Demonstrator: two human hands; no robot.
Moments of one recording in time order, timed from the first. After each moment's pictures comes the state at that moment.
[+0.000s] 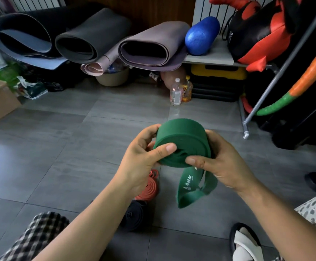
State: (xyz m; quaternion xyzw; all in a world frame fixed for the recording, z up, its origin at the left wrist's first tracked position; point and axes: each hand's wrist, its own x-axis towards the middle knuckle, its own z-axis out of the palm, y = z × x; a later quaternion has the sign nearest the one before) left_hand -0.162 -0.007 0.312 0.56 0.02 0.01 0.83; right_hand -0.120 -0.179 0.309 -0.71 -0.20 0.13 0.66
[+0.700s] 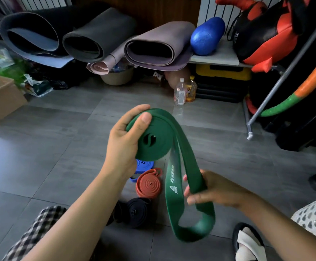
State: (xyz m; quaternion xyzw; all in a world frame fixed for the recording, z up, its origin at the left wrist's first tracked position) left_hand -0.162 0.018 0.335 0.56 0.08 0.17 0.81; right_hand -0.128 -0.191 0.250 -0.77 -0.22 0.38 0.47
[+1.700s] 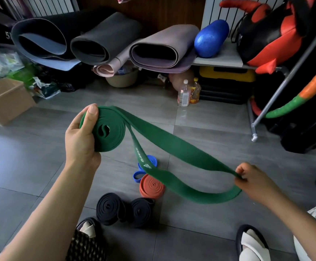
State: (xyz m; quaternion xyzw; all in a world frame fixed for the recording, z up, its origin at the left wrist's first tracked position) left_hand -0.170 0.090 0.329 0.53 0.23 0.32 0.75; right_hand -0.109 -0.257 0.228 -0.96 -0.03 0.12 0.23
